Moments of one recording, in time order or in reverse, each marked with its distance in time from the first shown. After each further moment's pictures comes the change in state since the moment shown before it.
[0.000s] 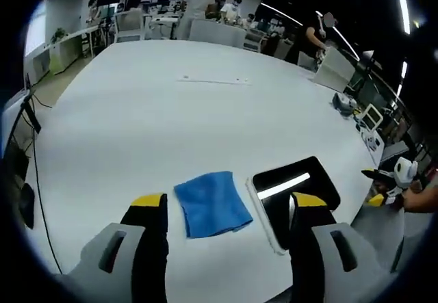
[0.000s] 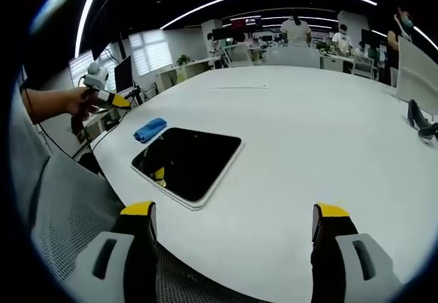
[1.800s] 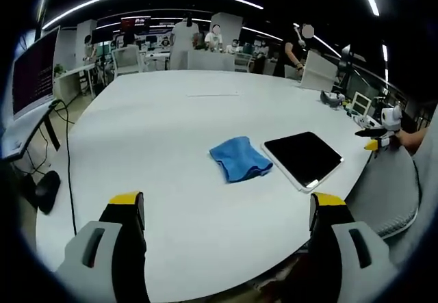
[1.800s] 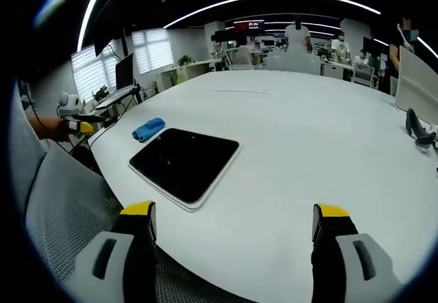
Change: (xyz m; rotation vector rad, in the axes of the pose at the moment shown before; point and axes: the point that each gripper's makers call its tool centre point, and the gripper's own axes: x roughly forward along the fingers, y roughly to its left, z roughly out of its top) left arm -0.095 0.050 -0.080 0.169 -0.215 -0.007; right arm -0.002 -0.003 0.003 -0.035 -0.017 -0.021
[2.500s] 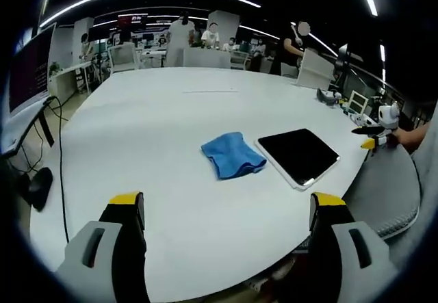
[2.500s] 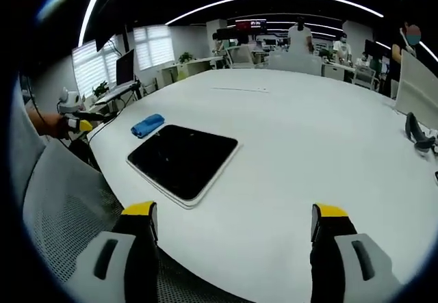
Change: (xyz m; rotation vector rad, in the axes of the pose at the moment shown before) left arm 0.008 -0.010 -0.006 -0.002 0.010 -0.022; right arm 0.000 -0.003 -0.002 -0.025 0.008 -0.006
